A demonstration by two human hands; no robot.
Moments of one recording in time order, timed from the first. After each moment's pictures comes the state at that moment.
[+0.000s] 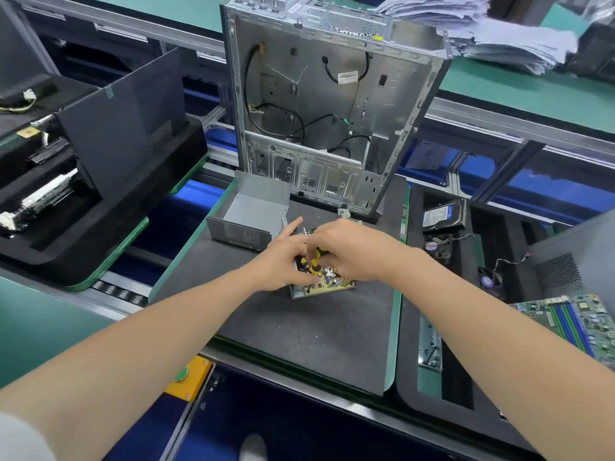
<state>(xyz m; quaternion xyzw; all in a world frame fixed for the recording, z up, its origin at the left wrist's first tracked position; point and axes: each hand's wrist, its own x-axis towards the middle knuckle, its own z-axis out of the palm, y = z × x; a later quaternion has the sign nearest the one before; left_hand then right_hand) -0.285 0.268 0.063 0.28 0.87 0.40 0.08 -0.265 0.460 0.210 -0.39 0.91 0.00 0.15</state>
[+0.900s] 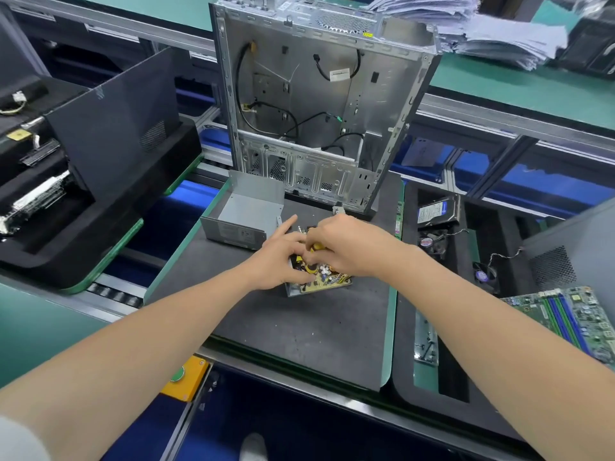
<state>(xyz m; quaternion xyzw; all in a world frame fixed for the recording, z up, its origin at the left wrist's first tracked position) -0.278 0.270 0.074 0.25 0.87 0.41 0.11 -0.261 0.461 0.211 -0.36 0.92 0.01 0.13</state>
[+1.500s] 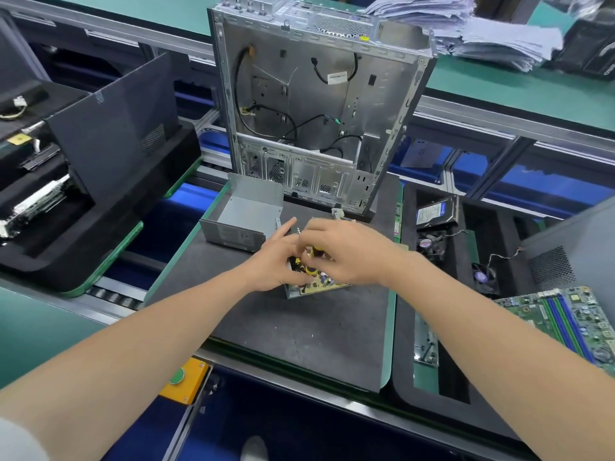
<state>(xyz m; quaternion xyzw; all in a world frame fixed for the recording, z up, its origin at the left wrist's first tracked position) -0.282 0.268 0.071 0.28 0.88 0.38 0.10 -0.254 0.471 0.204 -0.39 0.92 -0.04 0.06</state>
